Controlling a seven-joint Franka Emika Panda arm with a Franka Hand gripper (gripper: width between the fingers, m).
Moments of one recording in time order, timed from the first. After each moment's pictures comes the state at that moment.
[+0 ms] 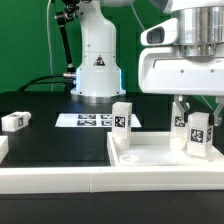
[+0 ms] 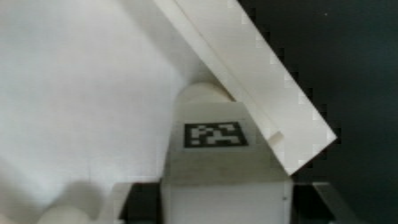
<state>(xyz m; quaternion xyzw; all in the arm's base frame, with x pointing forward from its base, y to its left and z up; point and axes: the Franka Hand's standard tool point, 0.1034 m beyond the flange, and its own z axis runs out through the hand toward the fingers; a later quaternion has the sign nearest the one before) 0.622 0.118 0.086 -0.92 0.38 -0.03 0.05</state>
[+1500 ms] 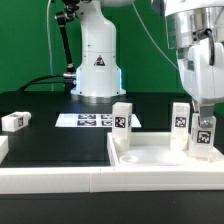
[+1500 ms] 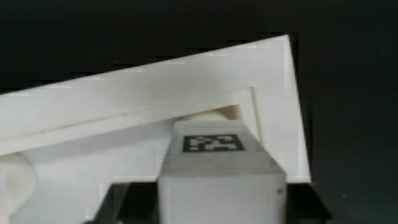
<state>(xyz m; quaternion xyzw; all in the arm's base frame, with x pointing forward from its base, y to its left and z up) 0.623 0.122 0.084 -0.65 0.76 0.01 0.09</state>
